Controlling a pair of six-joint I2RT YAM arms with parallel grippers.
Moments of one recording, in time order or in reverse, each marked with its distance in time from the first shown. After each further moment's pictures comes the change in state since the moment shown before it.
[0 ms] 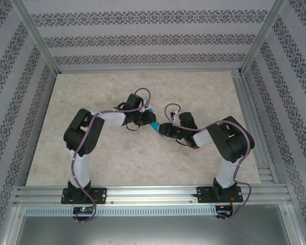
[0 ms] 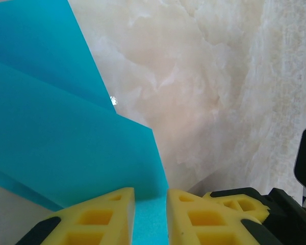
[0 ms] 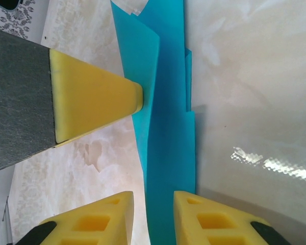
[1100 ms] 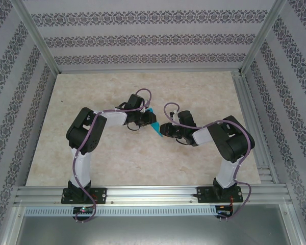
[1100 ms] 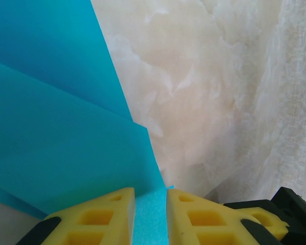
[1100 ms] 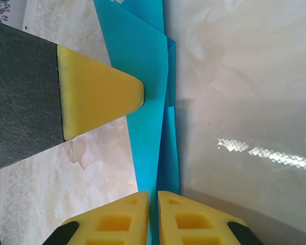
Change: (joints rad) left arm 0.000 0.042 0.031 -0.018 -0.002 0.000; right arm 0.000 0.000 0.043 -0.120 0.009 -0.041
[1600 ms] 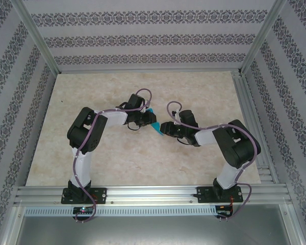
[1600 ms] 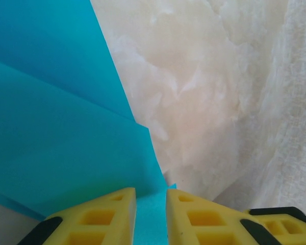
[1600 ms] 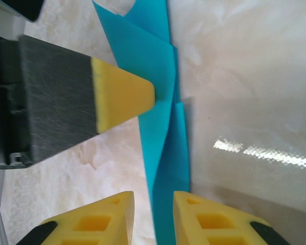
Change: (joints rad) left arm 0.000 0.013 0.015 -0.011 -0.001 0.001; right arm 0.000 -0.104 -0.016 -0.076 0.042 0.046
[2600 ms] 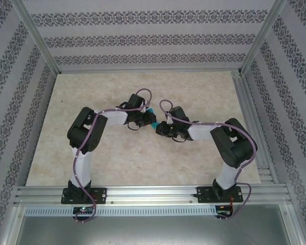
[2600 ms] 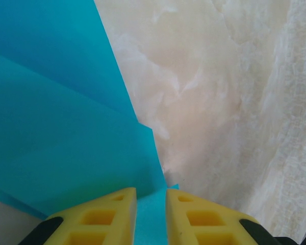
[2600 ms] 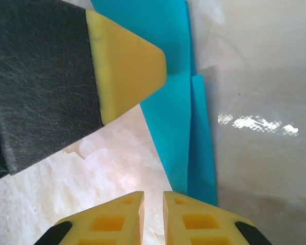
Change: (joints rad) left arm 0.000 0.002 0.005 -0.014 0.000 0.000; right arm 0.086 0.035 0.182 -0.343 0.078 -0.027
